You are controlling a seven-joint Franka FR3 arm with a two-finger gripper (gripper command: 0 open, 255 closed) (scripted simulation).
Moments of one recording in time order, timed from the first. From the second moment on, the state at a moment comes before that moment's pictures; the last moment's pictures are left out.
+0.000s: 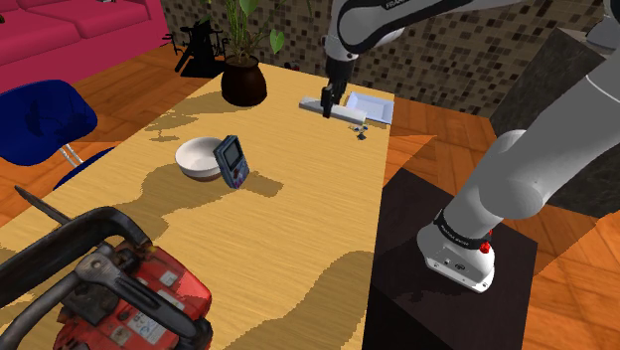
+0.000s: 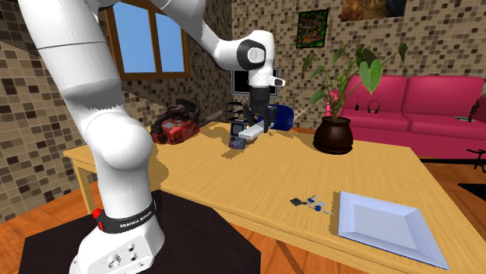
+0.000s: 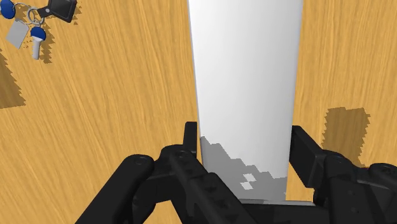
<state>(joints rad) 0.07 -0.18 -0.08 -2.31 0.01 2.13 -0.23</state>
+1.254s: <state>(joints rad) 0.07 -0.25 -0.07 -2.12 0.00 1.87 -0.22</state>
